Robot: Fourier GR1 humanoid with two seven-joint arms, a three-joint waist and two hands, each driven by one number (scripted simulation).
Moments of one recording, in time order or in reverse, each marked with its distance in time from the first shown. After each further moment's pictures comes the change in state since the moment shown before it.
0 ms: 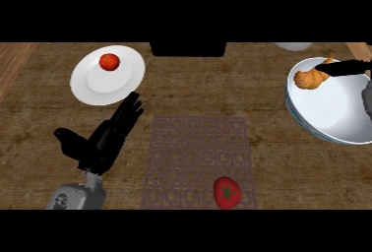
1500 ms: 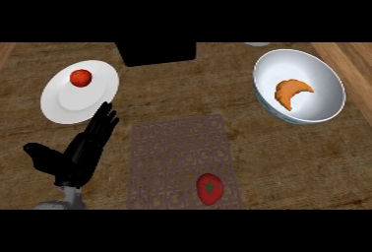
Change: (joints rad) left arm 0.118 0.037 0.084 -0.042 0.012 0.027 -0.018; right arm 1.374 0.464 0.008 -1.491 -0.593 0.295 -0.489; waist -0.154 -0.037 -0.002
